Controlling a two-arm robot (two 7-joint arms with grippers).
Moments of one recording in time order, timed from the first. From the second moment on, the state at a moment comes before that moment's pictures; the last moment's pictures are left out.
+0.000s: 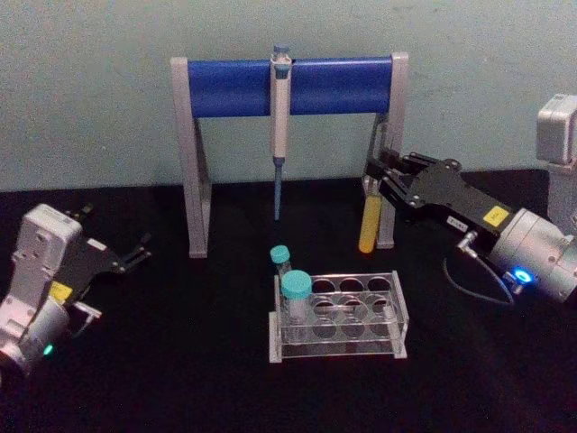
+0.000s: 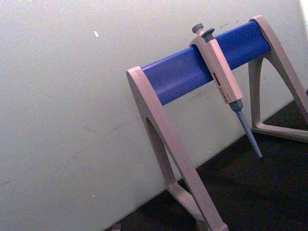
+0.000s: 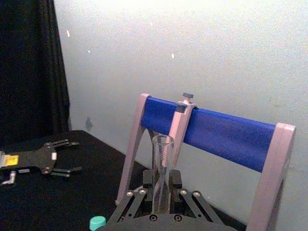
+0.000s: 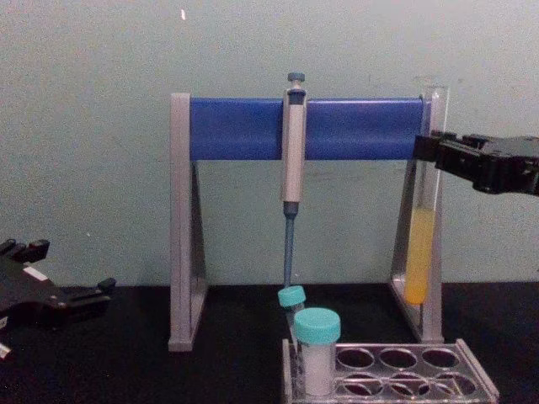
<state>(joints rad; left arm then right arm) -0.20 0.60 0.45 -1.41 -0.25 -0.12 0.03 0.31 0.53 -0.38 -1.53 0.59 -0.03 0.51</state>
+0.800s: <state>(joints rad) -0.20 0.60 0.45 -1.41 -0.25 -0.12 0.03 0.30 0.54 -0.39 -1.55 0.62 -0.03 0.63</state>
